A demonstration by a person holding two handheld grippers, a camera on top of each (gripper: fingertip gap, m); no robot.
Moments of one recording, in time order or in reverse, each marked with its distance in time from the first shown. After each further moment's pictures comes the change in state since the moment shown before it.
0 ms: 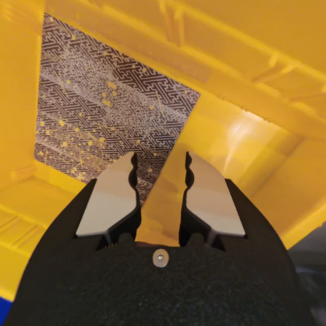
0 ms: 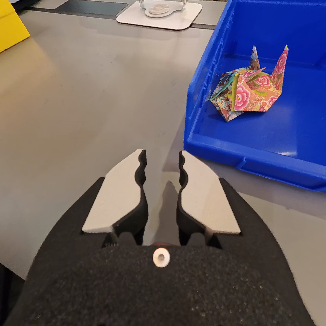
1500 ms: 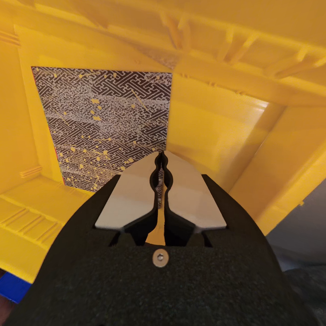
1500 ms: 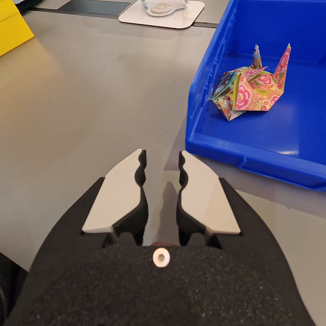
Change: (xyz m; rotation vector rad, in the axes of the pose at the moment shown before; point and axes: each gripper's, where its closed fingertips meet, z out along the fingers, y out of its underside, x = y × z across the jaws) left arm 0.017 0.004 -0.006 -0.021 -0.089 0.145; right arm -0.002 -0.001 -0.003 -0.007 -0.011 0.006
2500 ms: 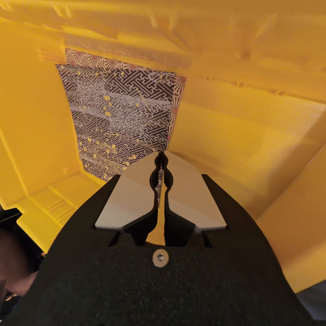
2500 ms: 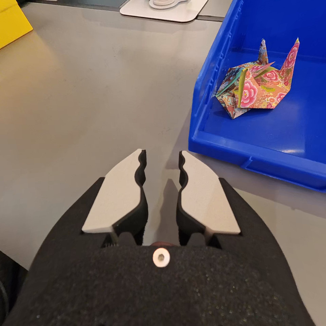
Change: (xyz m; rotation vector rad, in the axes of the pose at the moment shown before) left arm -0.020 -0.004 0.011 -0.003 -0.247 0.085; right arm -0.003 0.003 0.003 -0.020 -0.008 -0.007
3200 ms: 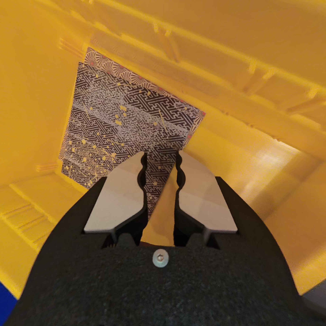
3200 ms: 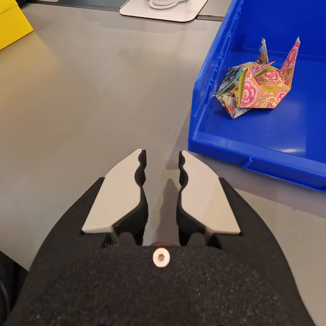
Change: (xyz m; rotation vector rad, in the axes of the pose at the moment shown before) left arm -0.004 -0.014 0.001 0.131 0.119 -0.275; right arm 0.000 0.000 0.001 -0.001 -0.003 0.006
